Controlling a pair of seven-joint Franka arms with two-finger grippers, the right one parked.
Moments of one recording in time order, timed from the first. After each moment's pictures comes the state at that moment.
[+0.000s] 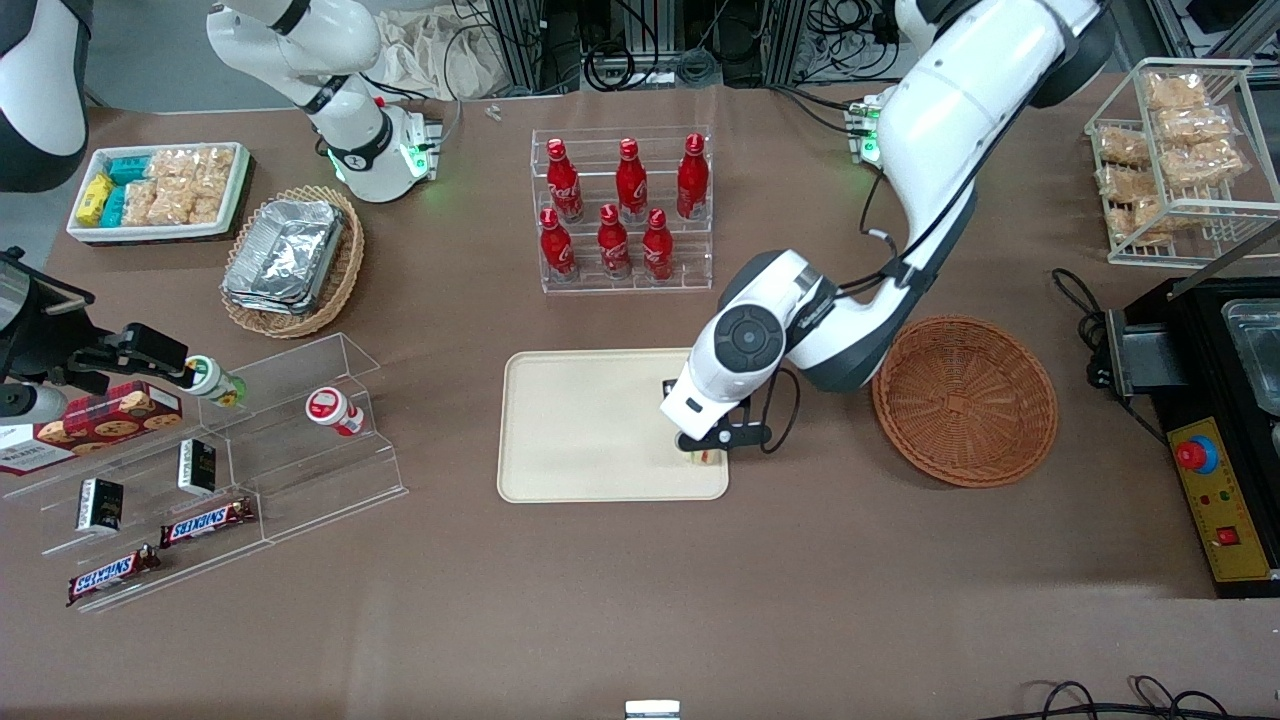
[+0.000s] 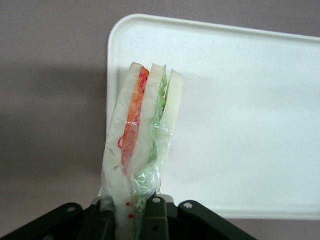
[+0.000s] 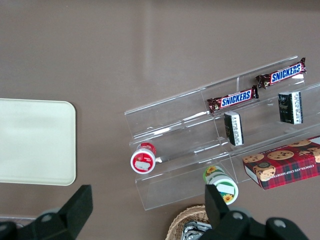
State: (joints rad) arm -0.26 0.75 -0.49 -1.48 0.18 2.10 -0.84
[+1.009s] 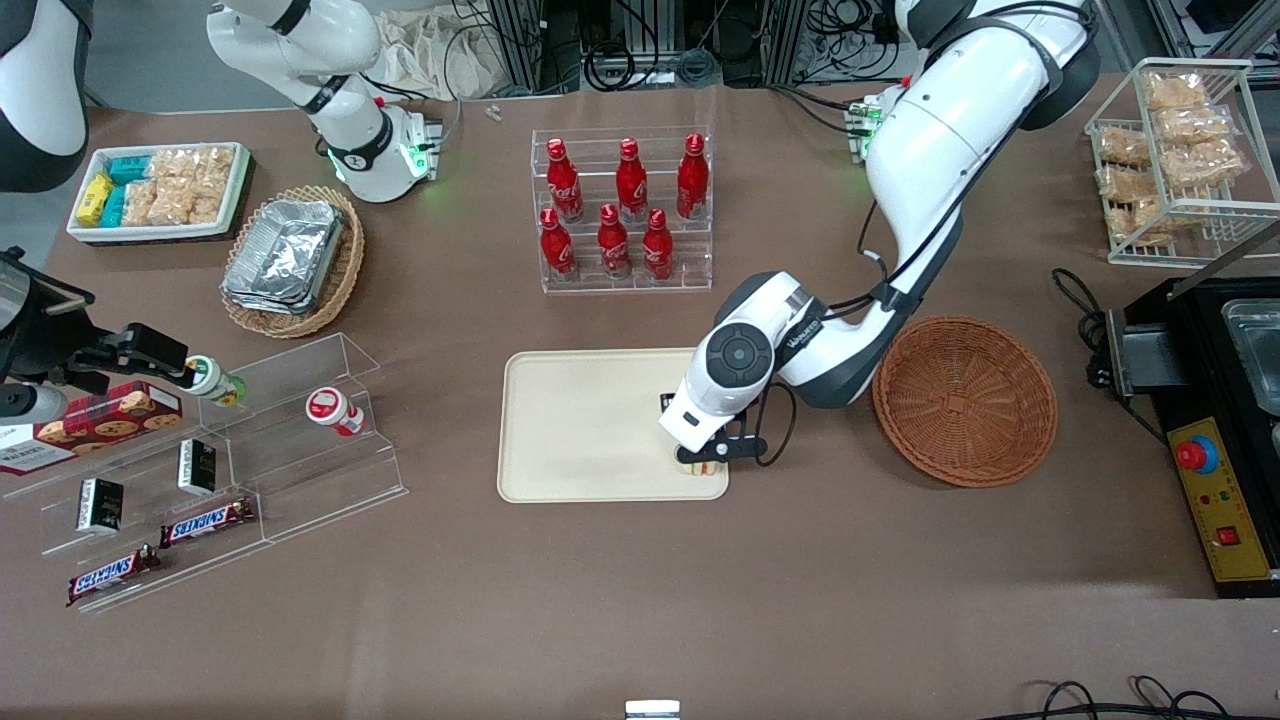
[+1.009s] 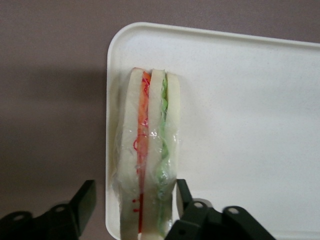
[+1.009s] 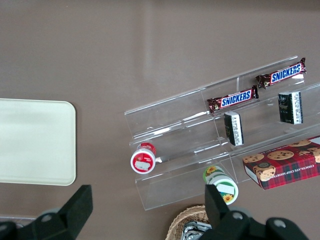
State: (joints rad) arm -0.27 0.79 -0.48 -1.46 0.24 2.11 -0.87
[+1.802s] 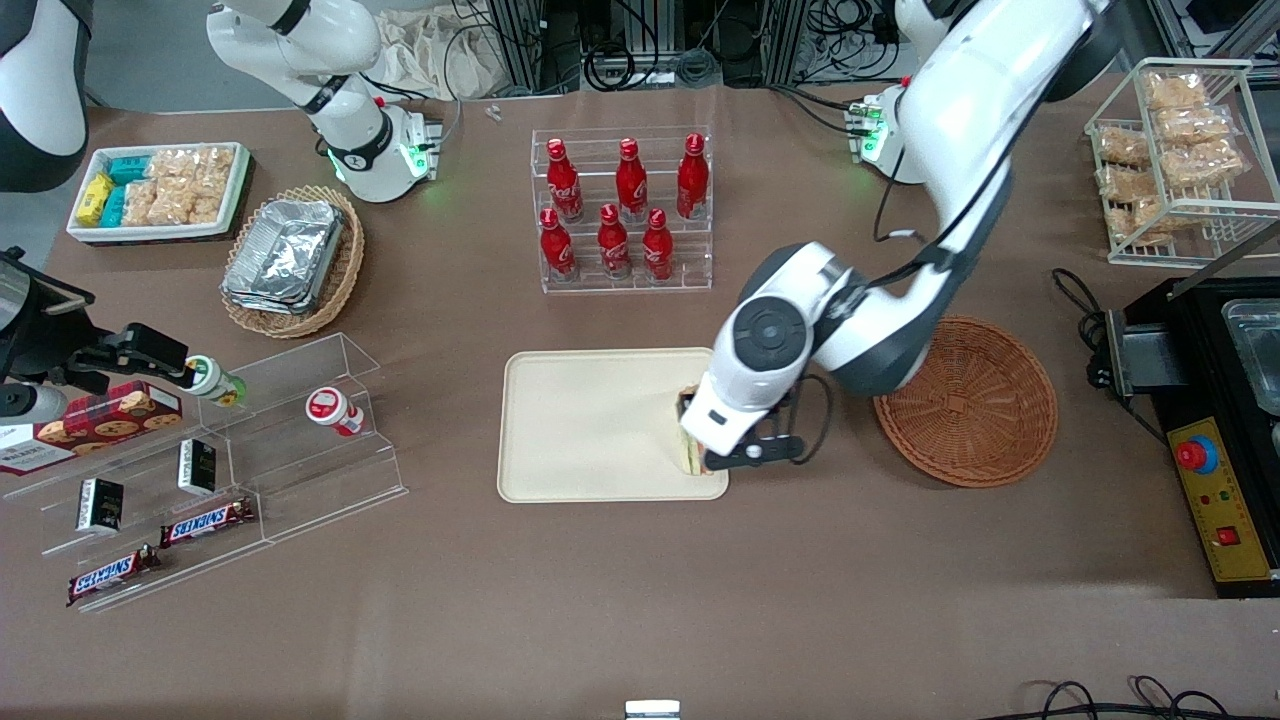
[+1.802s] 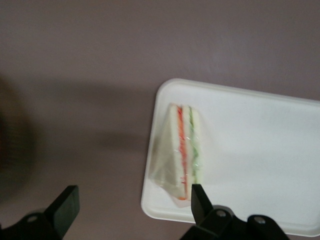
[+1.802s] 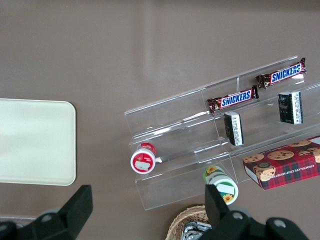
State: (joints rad) arm -0.19 0.62 -0.49 -1.35 0.22 1.86 -0.84
